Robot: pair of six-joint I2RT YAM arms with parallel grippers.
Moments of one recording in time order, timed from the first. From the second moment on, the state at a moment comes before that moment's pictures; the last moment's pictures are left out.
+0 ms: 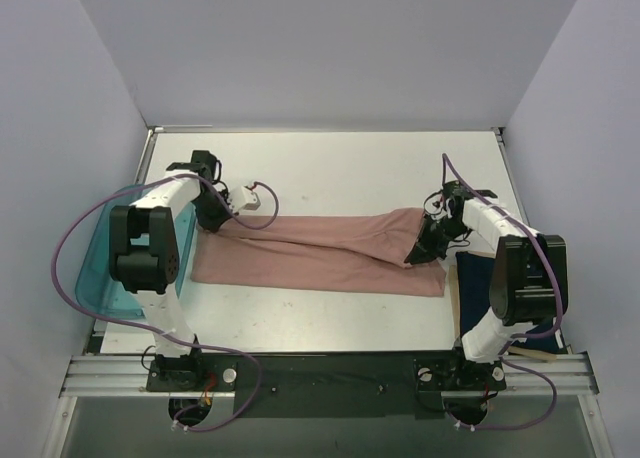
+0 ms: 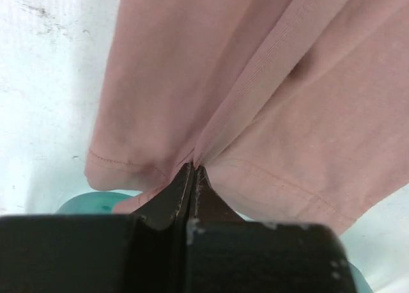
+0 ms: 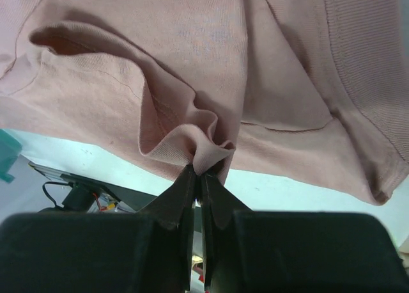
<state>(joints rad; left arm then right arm) -0.06 1.91 1.39 -0.90 0.16 1.12 0.03 1.64 1.01 -0.84 -0.41 0.49</state>
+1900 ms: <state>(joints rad) -0.18 2.07 1.65 -1.03 0.19 1.01 0.10 1.69 0.98 -0.87 -0.37 0.40</state>
